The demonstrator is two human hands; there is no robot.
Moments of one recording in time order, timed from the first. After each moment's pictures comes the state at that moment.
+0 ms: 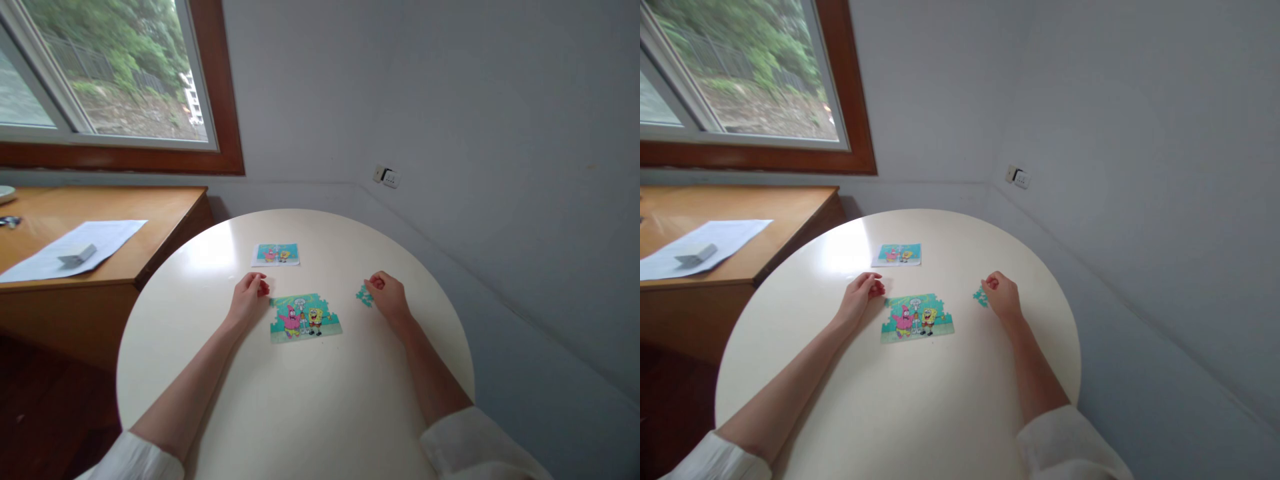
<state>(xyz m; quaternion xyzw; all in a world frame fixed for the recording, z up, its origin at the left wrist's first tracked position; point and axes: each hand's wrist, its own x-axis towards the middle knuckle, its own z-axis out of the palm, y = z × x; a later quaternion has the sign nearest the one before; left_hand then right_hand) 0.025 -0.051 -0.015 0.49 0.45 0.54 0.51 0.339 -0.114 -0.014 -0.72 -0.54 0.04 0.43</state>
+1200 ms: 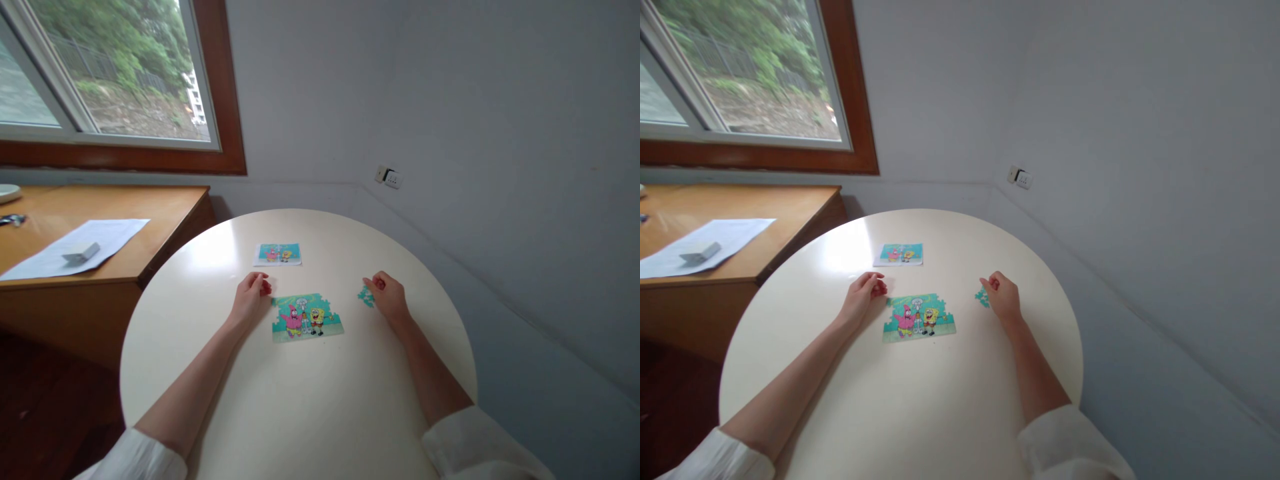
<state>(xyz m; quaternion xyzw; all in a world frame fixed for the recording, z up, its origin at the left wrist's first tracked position) 0.026 -0.052 -0.015 0.49 0.45 0.54 0.51 0.335 -0.116 -0.015 -0.71 -0.55 0.02 0.44</state>
